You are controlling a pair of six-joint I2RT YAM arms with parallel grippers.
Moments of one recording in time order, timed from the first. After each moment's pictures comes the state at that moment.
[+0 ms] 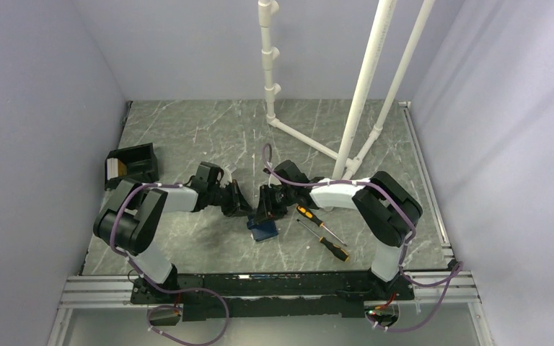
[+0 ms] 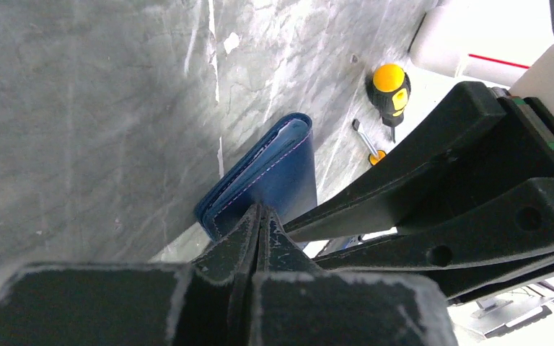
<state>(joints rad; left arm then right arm) -0.38 1.65 0.63 0.14 0.70 -0.78 0.78 1.81 0.94 0.01 -0.54 0.71</state>
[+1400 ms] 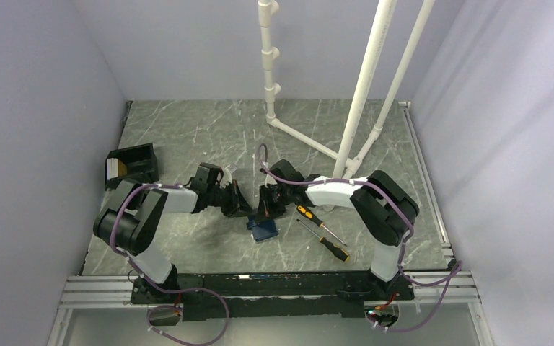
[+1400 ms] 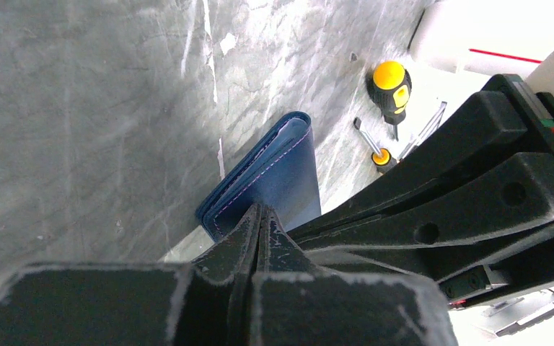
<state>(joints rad) -0.38 1.65 0.61 0.17 0.70 -0.76 0.80 1.84 1.00 -0.07 -0.48 0.67</state>
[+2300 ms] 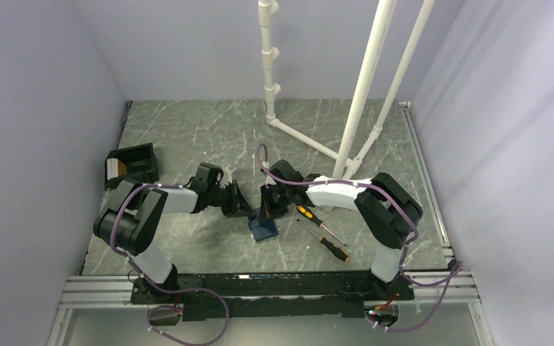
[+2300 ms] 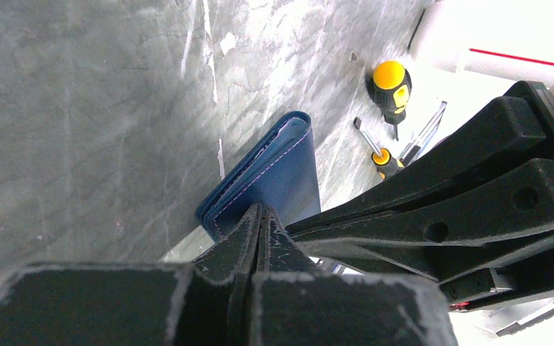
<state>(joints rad) -0.38 1.65 0.61 0.17 0.70 -0.75 0.81 1.80 1.02 -0.17 -0.39 0.64</state>
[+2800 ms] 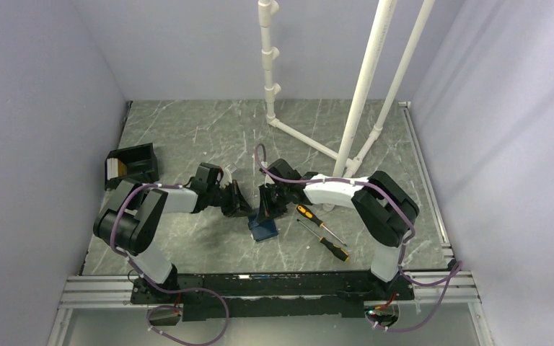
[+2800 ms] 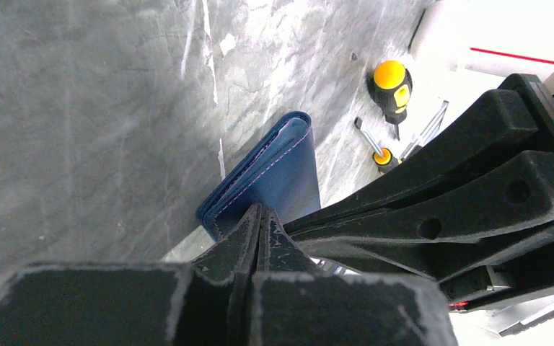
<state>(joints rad) -0.38 1.65 0.61 0.17 0.70 -0.75 0.81 1.83 1.05 -0.20 -0.39 0.64</state>
